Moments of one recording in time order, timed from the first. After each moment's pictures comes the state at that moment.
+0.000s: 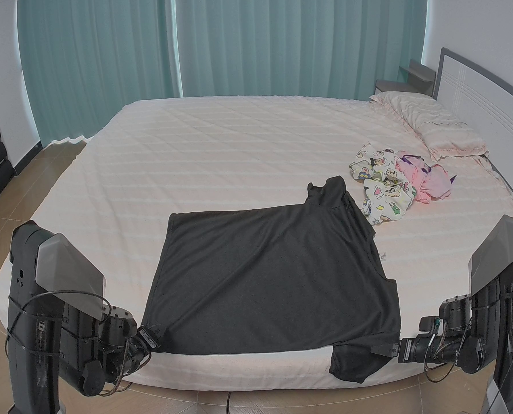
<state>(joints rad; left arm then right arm) -0.28 2.45 -0.13 -1.55 0.18 -0.90 0.09 2.46 -0.04 -1.55 0.39 0.30</state>
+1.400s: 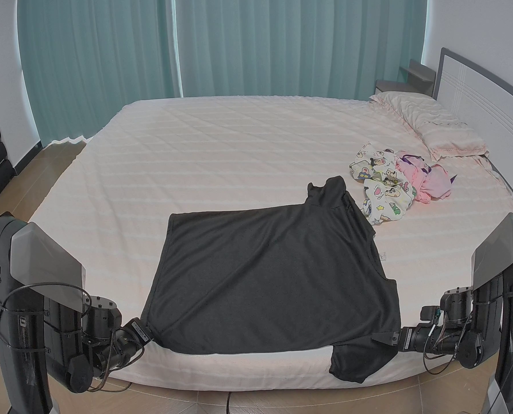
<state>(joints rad) -0.23 2.34 -0.09 -1.55 0.07 -0.88 0.07 2.43 -0.10 -1.55 0.38 0.30</state>
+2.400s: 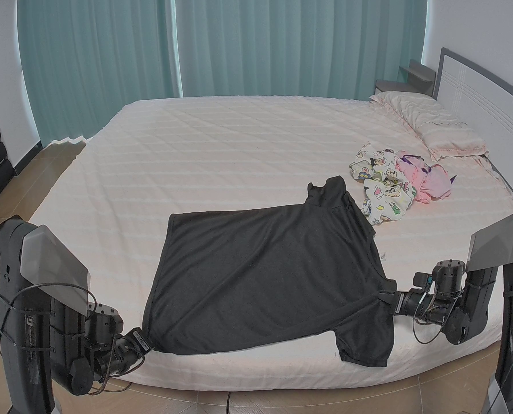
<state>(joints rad) -0.22 2.39 -0.06 -1.55 0.02 -0.88 0.06 2.43 -0.43 -1.46 0.36 0.29</state>
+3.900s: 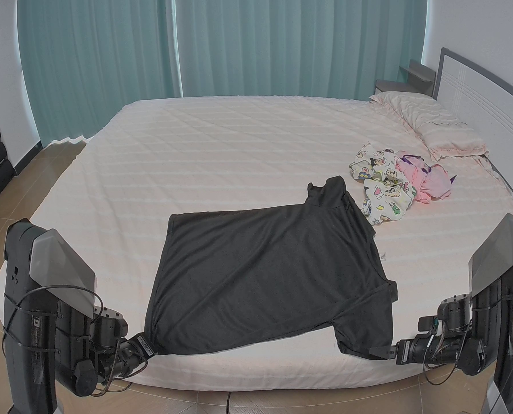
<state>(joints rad) -0.23 2.44 -0.07 -1.55 0.03 -0.83 0.13 2.41 -0.02 -1.55 0.34 0.28</state>
